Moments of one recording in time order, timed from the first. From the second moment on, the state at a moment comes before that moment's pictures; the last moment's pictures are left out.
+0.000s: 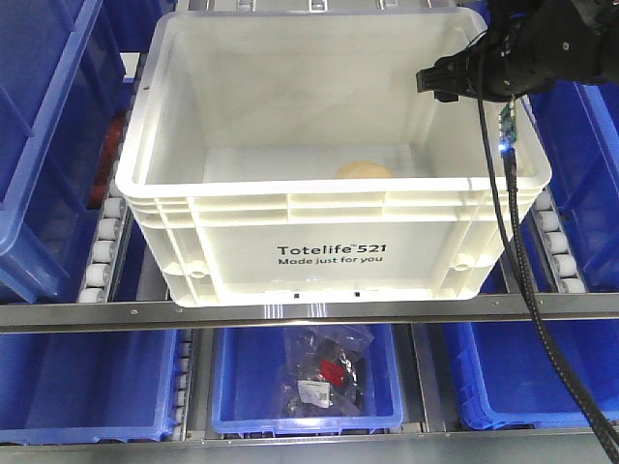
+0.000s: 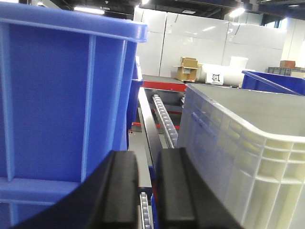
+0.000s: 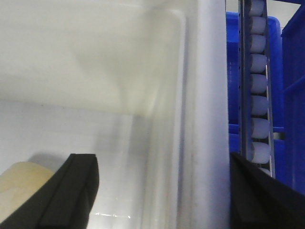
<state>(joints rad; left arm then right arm) -0.07 -0.01 0.03 -0.03 -0.08 -0.18 0.28 1.74 -1.45 -0.25 0.60 0.23</state>
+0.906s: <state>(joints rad) -0.07 -0.01 0.03 -0.03 -0.08 -0.18 0.28 1.74 -1.45 -0.25 0.60 0.23</state>
